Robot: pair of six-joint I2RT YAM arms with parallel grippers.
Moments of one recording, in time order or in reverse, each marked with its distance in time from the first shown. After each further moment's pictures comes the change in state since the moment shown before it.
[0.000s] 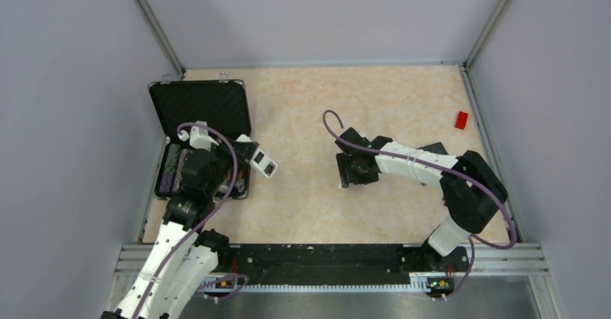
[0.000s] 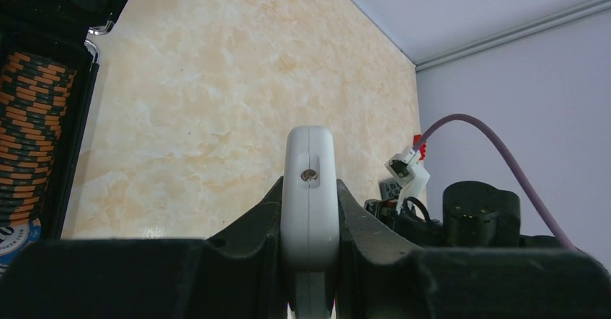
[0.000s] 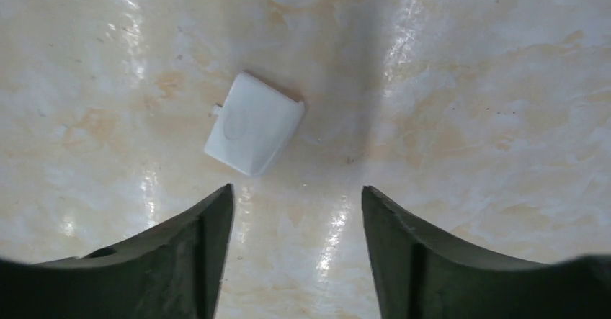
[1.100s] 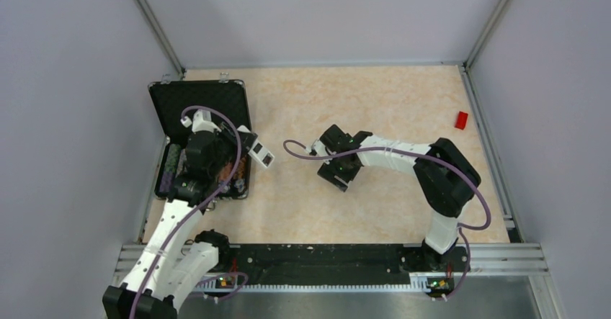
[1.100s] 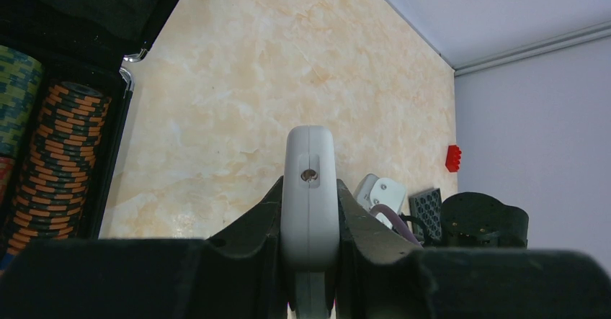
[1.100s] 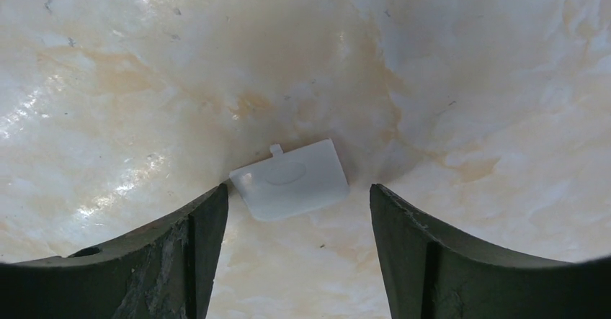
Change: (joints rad) left arm 0.060 0.199 0.089 0.019 0.019 0.064; right arm 0.038 0.173 0.150 0.016 -0.122 -0.809
